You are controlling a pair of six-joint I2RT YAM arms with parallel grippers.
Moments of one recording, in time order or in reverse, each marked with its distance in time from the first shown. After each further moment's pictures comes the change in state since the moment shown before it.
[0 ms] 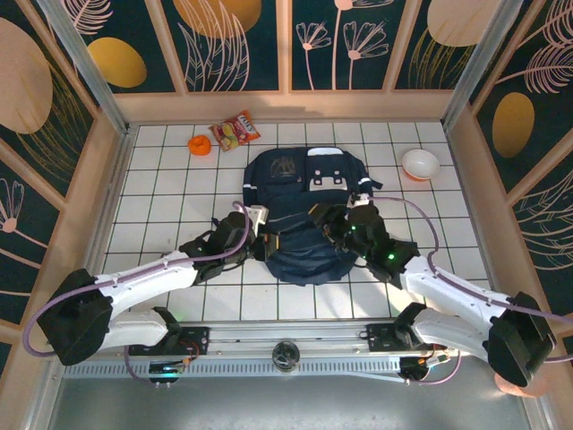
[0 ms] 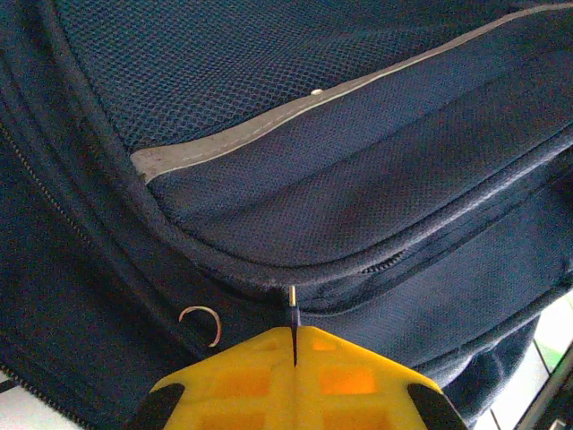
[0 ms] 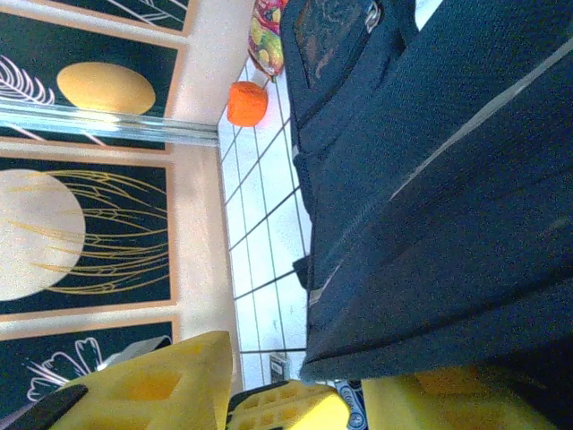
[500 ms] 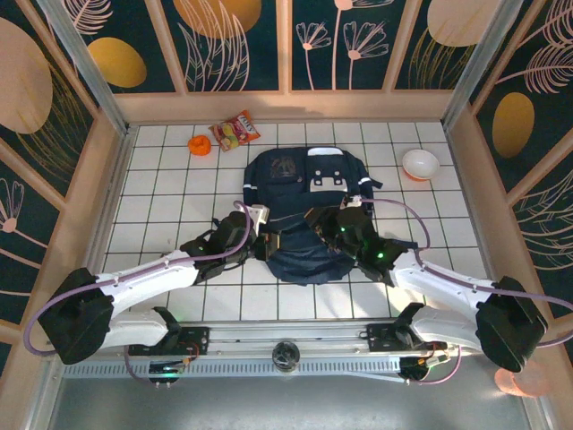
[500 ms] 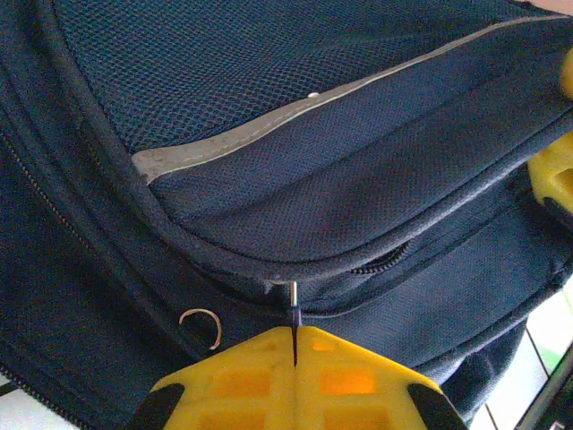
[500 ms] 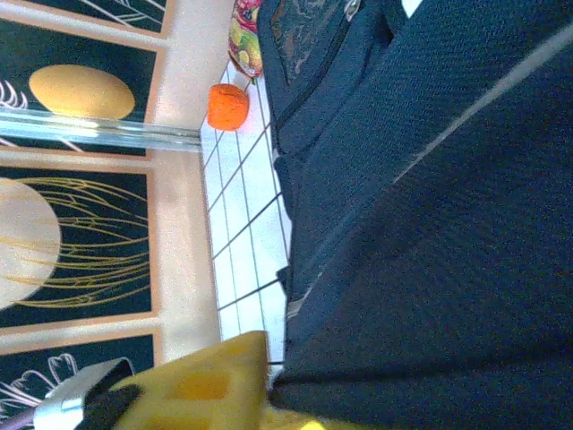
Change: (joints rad) left arm 0.000 0.005 0.006 0.000 -0.011 0.000; right arm 0.039 0.091 0.000 0.058 0.067 0.007
